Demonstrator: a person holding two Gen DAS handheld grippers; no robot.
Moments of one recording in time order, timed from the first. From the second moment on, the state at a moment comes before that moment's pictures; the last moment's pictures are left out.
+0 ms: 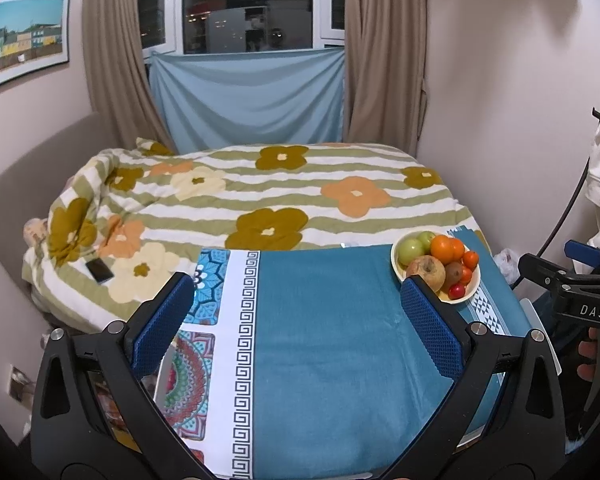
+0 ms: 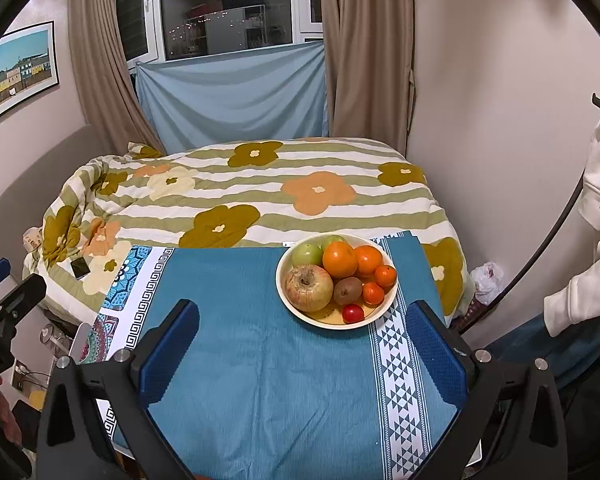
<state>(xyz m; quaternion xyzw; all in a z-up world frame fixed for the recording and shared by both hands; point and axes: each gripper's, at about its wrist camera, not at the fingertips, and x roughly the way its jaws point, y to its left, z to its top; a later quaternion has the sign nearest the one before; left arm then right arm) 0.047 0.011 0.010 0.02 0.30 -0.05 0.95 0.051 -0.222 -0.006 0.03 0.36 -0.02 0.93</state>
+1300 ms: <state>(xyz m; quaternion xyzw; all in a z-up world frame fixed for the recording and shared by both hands) 0.060 0.014 -0.002 0.03 0.30 -0.04 0.95 0.062 -0.232 -0.009 0.03 0.37 -0.03 0.93</state>
